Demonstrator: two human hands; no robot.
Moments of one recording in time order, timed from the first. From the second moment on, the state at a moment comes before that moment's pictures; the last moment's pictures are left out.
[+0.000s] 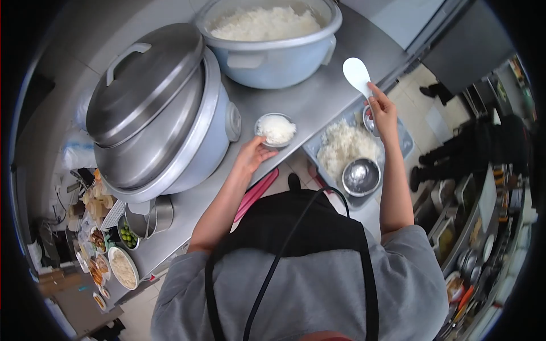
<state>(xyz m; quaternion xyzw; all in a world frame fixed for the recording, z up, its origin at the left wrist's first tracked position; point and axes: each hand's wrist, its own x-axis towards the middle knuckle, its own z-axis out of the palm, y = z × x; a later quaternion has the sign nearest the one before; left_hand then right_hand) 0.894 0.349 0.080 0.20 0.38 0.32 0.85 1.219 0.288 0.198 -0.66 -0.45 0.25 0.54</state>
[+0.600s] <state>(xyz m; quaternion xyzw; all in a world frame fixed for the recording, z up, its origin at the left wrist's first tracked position) 0.889 0.308 0.088 0.76 0.48 0.32 0.31 1.111 0.268 0.081 -0.62 -0.64 0.16 0.43</state>
